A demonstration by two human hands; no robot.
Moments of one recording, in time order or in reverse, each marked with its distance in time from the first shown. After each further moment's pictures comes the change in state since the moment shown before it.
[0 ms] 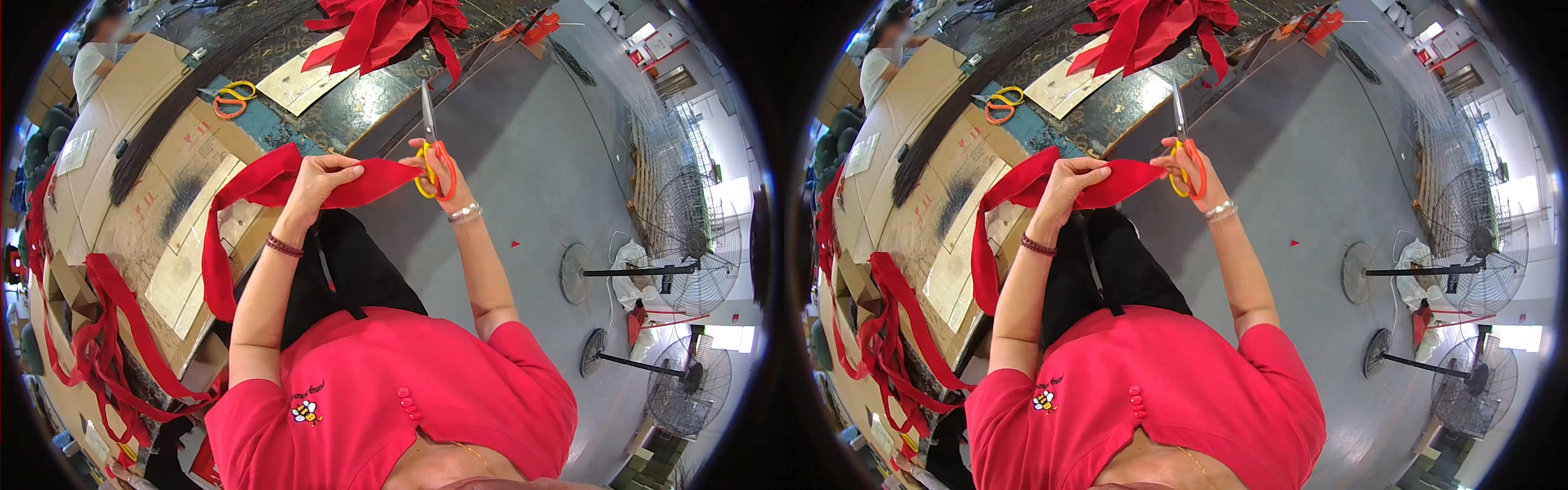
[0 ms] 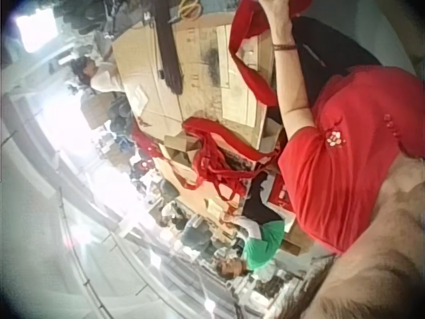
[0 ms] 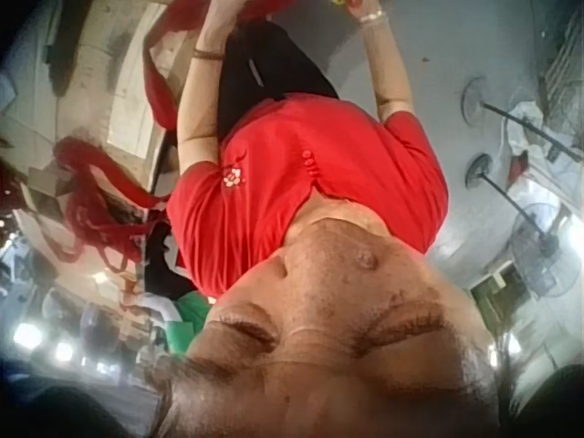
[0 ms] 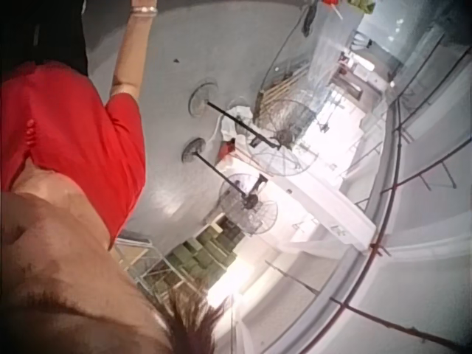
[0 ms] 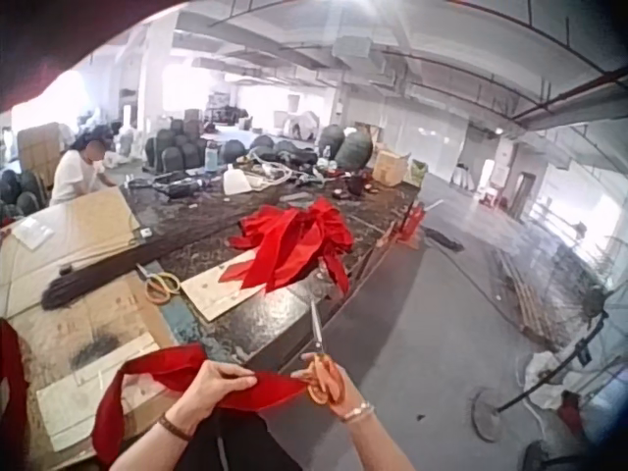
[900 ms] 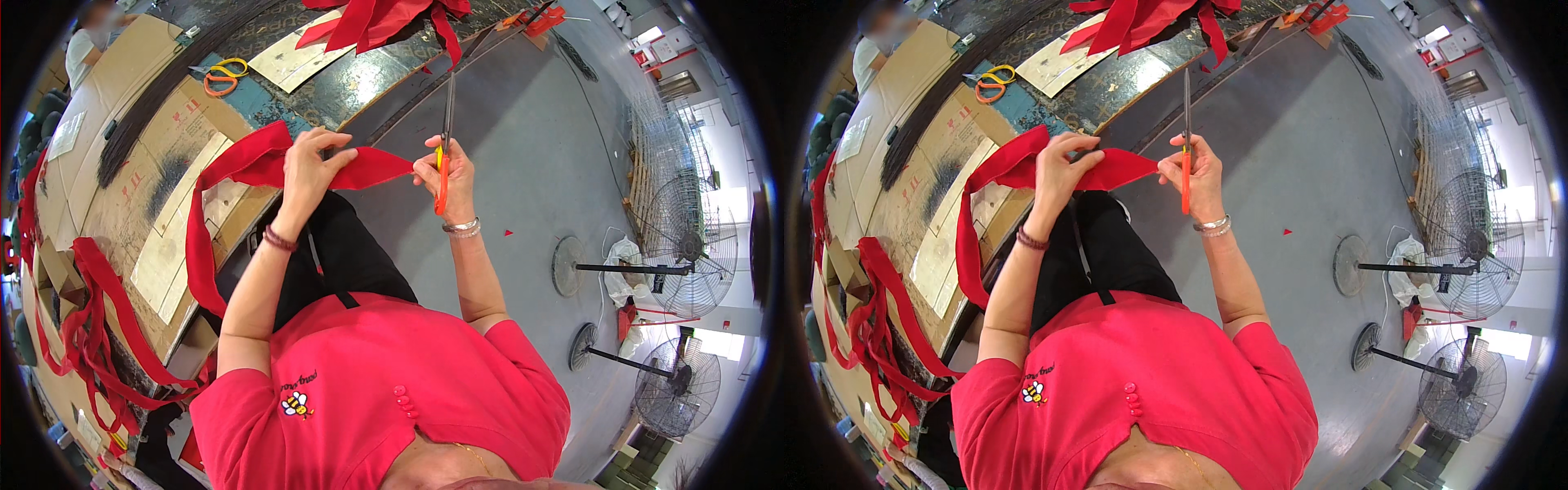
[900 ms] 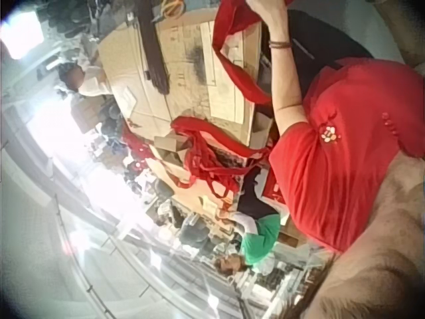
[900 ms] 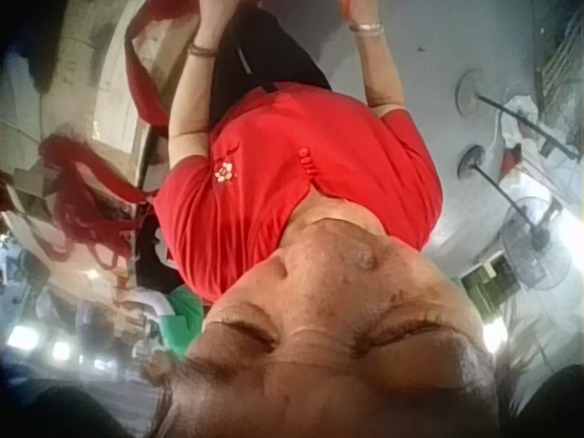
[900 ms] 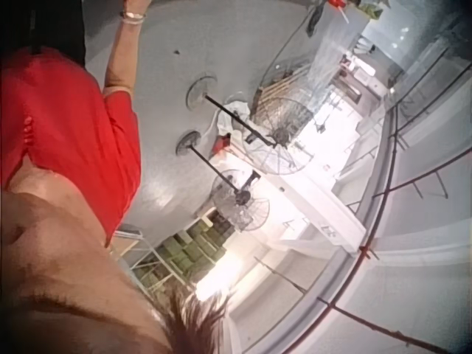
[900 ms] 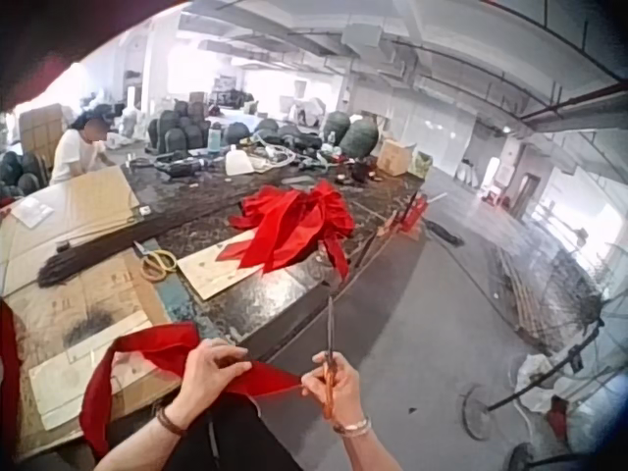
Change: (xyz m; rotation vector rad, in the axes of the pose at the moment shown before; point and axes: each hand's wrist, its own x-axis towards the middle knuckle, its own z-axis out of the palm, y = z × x) left_hand -0.010 -0.009 0.013 0.543 0.168 0.445; right_hand -0.042 -0.004 0.035 -0.248 0.225 -0.345
